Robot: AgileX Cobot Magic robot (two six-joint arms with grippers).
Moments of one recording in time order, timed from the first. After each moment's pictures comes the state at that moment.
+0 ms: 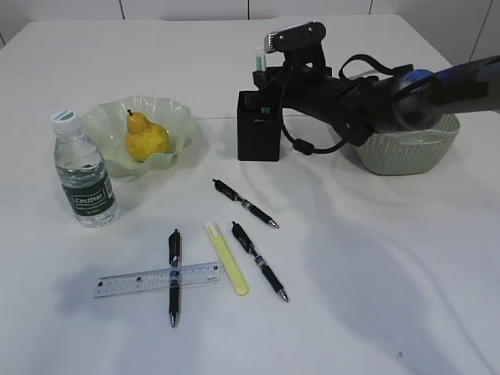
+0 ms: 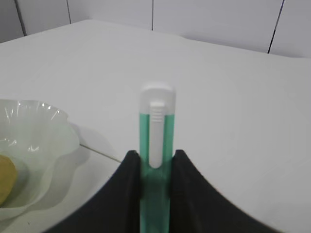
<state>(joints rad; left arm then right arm) -0.20 0.99 -0.82 0.04 1.03 -0.12 0.29 2.33 -1.67 -0.35 -0.40 0.23</state>
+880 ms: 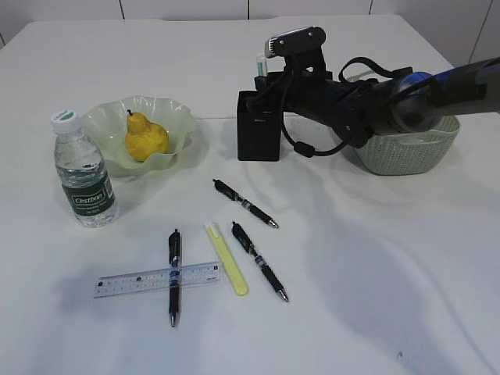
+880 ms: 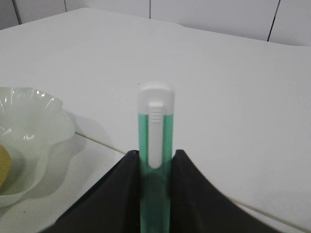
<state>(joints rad) -0.20 0.99 -0.82 0.04 1.03 -0.12 0.29 2.34 -1.67 -0.35 -0.38 0.23</state>
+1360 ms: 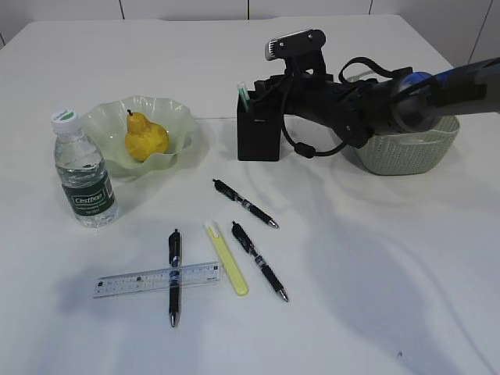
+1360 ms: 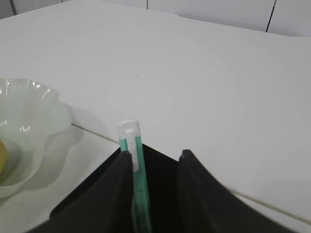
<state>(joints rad) -0.20 0.99 -0.82 0.04 1.03 -0.12 0.29 2.34 -1.67 -0.35 -0.35 0.23</state>
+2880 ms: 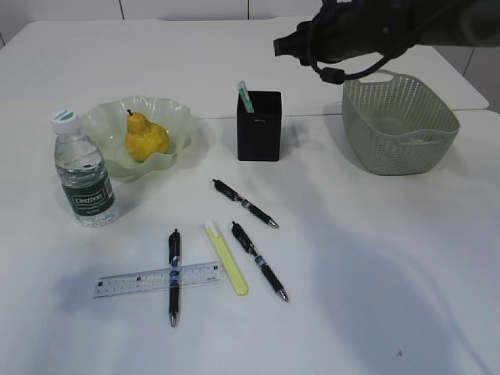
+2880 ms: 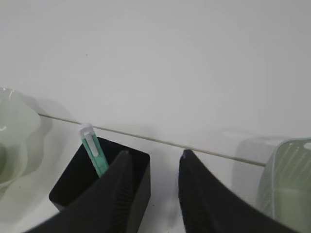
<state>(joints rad) -0.20 0.99 -0.82 0.04 1.02 -0.12 0.30 2.06 -1.68 -0.35 0.21 0.35</state>
